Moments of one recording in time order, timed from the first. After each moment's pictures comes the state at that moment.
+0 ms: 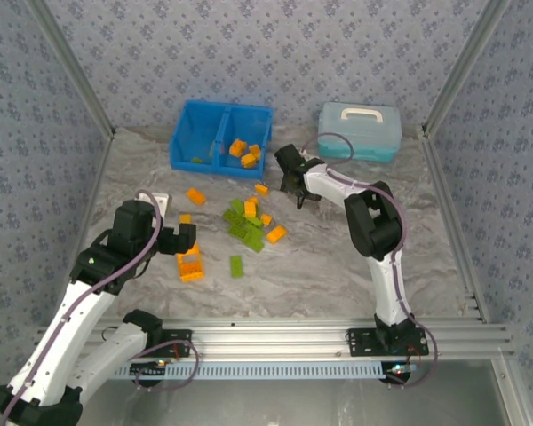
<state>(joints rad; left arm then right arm) -0.42 0.73 0.91 -0.90 -0.14 -0.21 0.52 2.17 1.65 -0.62 0.37 0.74</state>
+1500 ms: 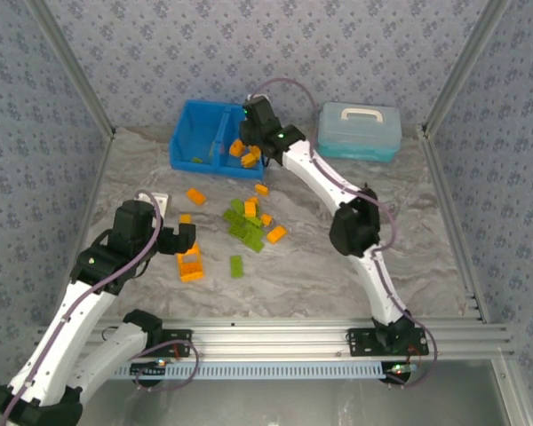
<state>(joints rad) -0.42 0.73 0.91 -0.90 -0.15 -0.21 0.62 2.50 2.56 -0.65 0.23 0.32</state>
